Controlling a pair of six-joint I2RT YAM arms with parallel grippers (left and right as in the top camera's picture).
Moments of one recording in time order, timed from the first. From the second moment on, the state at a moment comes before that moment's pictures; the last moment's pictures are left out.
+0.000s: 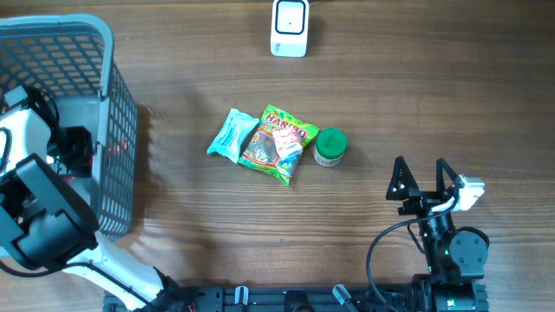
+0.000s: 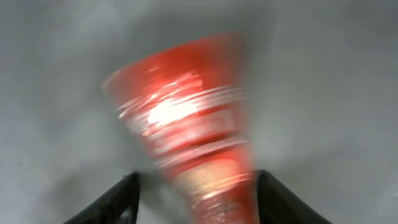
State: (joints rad) left arm 0.58 1.99 1.40 -0.94 -0.03 -1.05; right arm 0.01 0.02 0.01 0.00 -0.08 0.39
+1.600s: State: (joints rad) left arm 0.52 2.04 1.52 -0.79 0.02 0.33; right arm 0.01 0.02 0.01 0.00 -0.08 0.39
